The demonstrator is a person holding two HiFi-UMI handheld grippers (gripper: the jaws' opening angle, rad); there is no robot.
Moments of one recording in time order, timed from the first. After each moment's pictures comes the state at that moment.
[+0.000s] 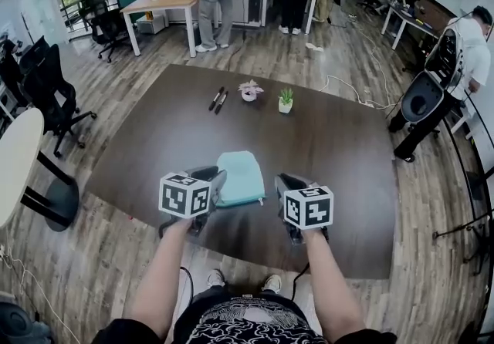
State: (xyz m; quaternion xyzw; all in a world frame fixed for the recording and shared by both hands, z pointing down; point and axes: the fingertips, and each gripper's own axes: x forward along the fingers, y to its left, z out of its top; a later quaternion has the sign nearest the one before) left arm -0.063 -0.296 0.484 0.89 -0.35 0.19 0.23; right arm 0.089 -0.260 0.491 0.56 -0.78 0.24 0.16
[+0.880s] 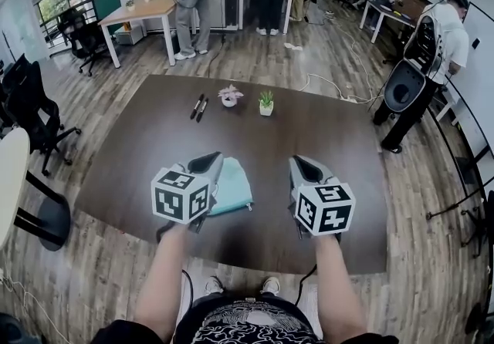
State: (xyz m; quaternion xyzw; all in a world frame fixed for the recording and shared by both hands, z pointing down) left arm -0.014 -0.310 0.398 0.93 -0.33 0.13 0.13; right arm 0.144 -0.254 0.383 0.64 -0.75 0.13 0.09
